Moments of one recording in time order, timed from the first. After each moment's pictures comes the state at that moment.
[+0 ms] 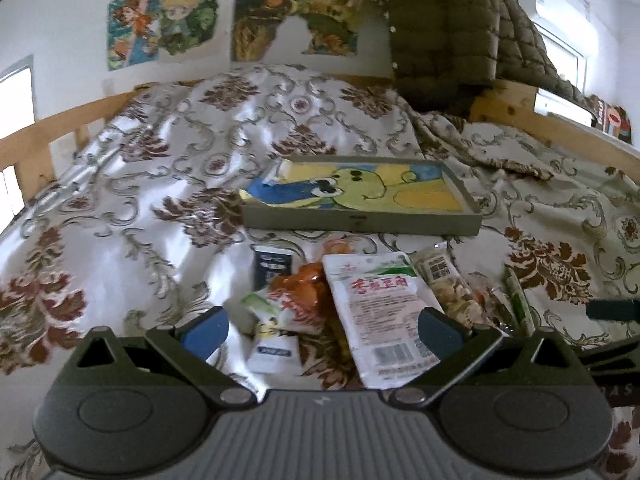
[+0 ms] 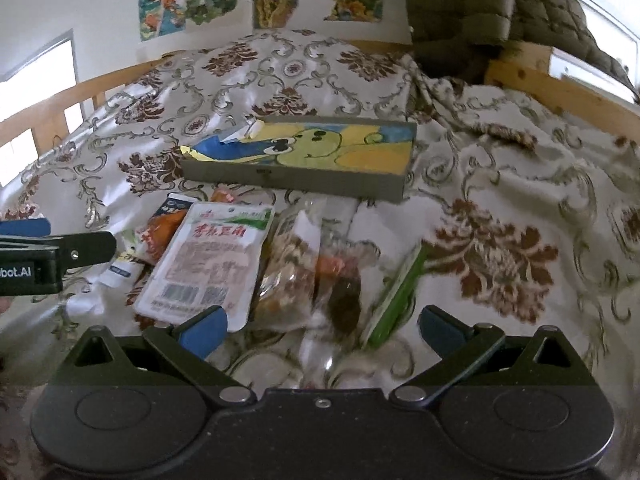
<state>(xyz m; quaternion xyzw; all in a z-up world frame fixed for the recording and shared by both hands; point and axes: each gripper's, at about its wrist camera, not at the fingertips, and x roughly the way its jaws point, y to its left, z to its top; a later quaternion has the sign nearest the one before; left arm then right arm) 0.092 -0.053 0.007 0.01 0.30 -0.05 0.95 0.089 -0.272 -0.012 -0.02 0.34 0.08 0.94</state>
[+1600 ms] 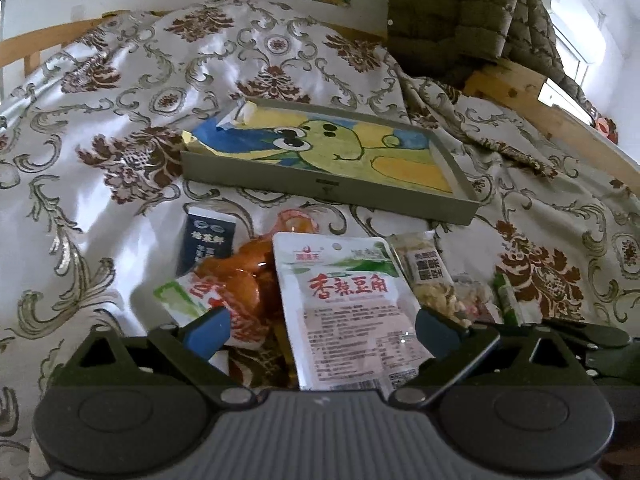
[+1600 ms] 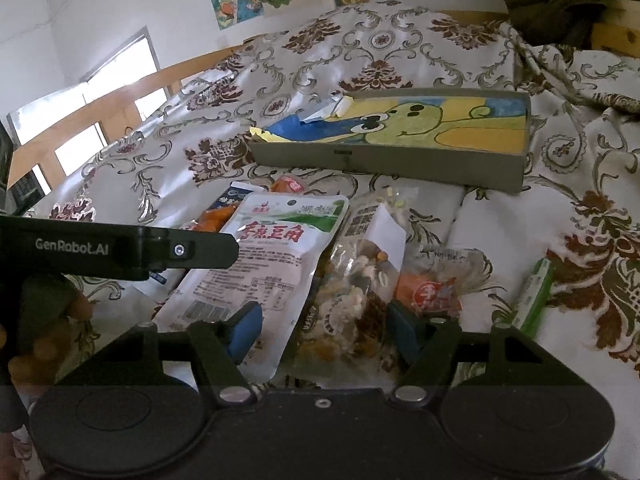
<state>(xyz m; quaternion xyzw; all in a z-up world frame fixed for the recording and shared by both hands) 0.168 -0.059 -0.034 -0.07 0.38 -0.10 0.92 0.166 -0.269 -0.055 0.03 0.37 0.24 0.90</state>
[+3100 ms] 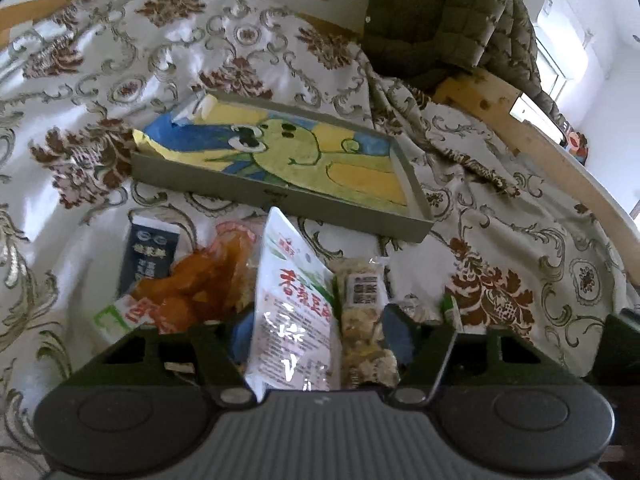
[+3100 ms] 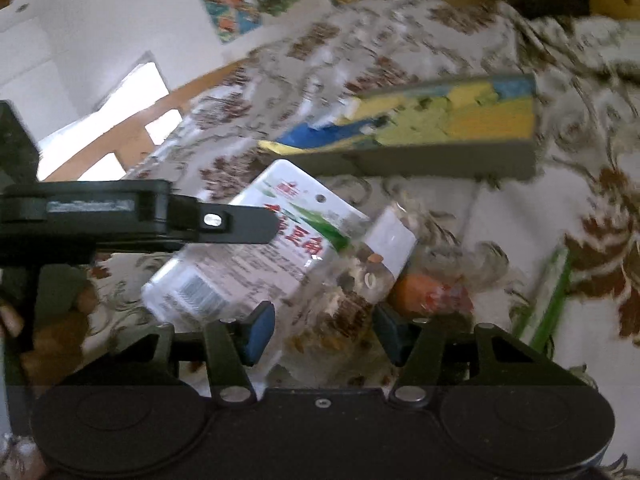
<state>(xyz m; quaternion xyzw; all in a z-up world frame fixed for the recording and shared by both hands) 0.192 -0.072 -0.017 -0.12 0.39 -0.15 0.90 0.177 -0.283 -0.056 0.10 0.38 0.26 0.88</state>
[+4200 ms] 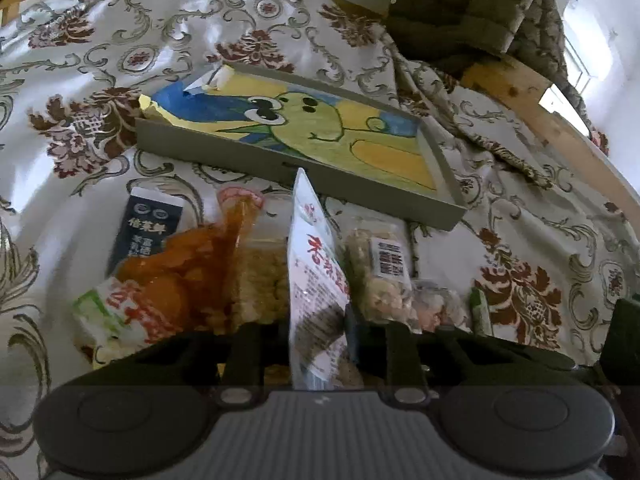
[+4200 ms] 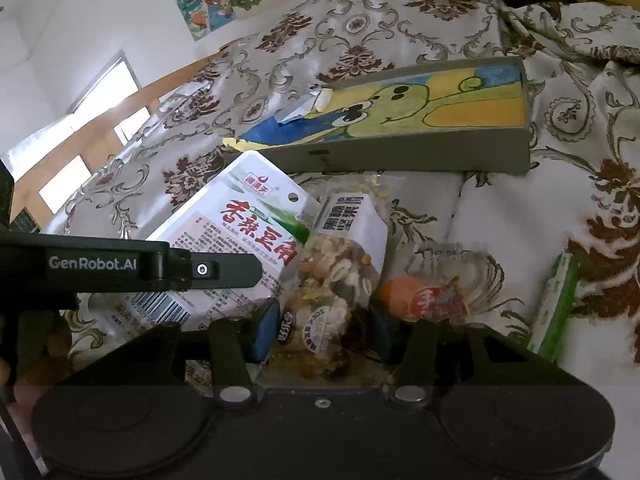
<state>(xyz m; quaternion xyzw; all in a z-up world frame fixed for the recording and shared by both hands) 0.208 -0.076 -0.043 -0.13 0.42 -0.12 0.89 0.207 -0.275 -0.072 0.10 0.39 0.23 0.89</state>
